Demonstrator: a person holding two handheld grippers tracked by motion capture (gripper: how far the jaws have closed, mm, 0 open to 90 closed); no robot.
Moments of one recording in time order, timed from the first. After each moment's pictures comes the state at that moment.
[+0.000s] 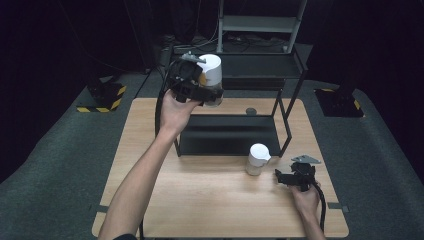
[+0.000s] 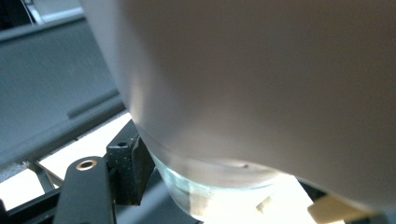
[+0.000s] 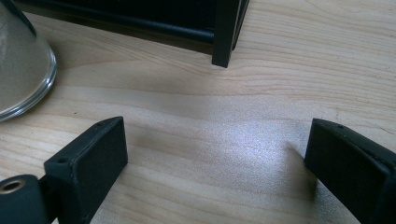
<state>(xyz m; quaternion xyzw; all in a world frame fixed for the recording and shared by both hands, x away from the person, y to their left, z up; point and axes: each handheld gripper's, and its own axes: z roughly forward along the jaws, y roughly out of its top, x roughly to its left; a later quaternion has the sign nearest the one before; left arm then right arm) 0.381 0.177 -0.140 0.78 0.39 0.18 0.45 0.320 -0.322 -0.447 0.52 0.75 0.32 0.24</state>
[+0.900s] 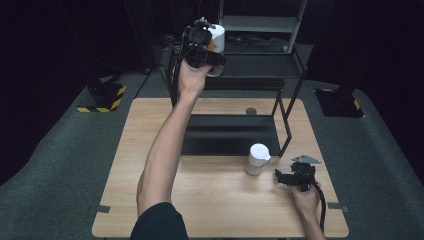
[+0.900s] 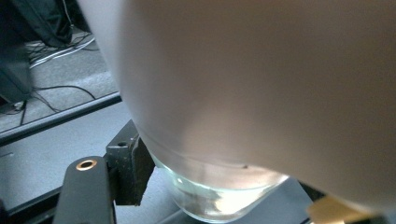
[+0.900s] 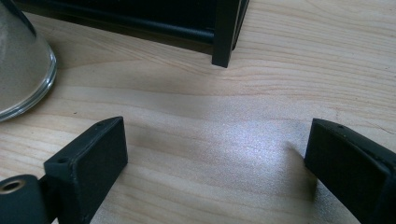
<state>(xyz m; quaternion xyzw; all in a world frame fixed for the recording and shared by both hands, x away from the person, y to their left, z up) 0.447 0.128 -0.118 0.75 0.47 0.24 0.39 0.320 -0.322 -0.447 0.52 0.75 0.32 0.24</state>
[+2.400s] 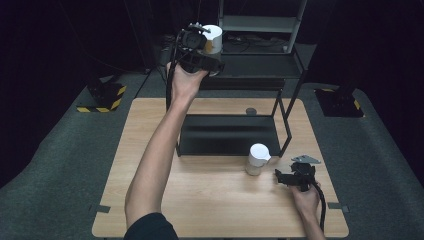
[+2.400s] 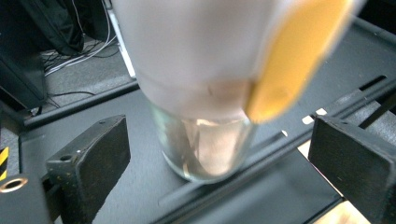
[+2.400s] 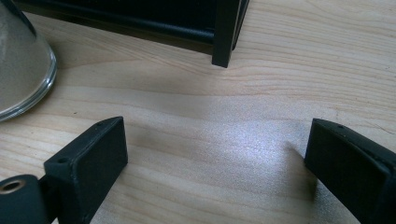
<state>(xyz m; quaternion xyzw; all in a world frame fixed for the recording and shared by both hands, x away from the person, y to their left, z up) 0.415 0.139 -0.119 0.75 0.46 0.26 0.39 0.320 -0.322 -0.447 0.52 0.75 0.32 0.24</state>
